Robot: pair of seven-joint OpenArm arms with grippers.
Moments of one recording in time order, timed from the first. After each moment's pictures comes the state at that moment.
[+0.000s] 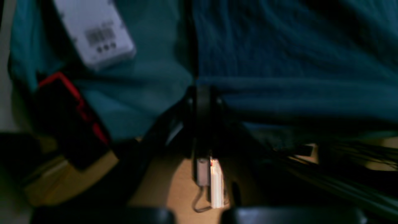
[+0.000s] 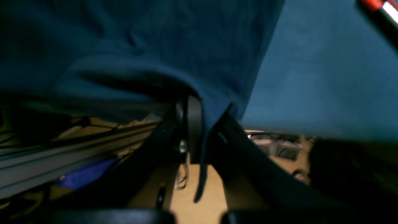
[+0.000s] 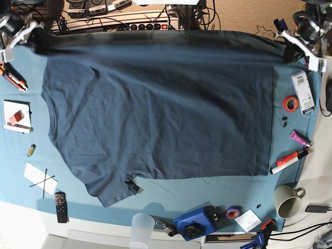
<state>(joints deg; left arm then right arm) 38.6 -11.8 -37.5 118.6 -42.8 -24.5 52.7 -36.9 22.0 61.5 108.1 70.6 40.2 -78.1</state>
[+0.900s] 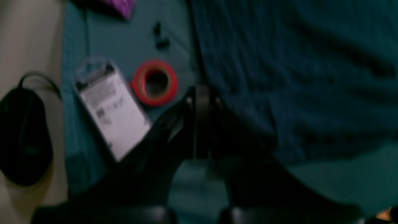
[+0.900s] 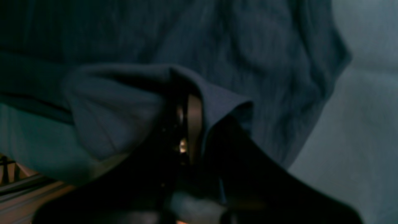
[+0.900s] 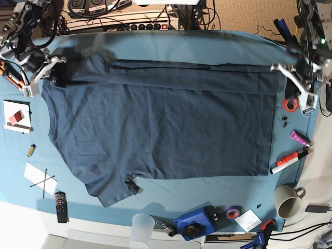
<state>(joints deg) 24.2 -21.1 -23.7 111.4 -28.4 -19.4 44.8 -18.6 23.1 40.5 98.3 49.7 40.0 -67.8</state>
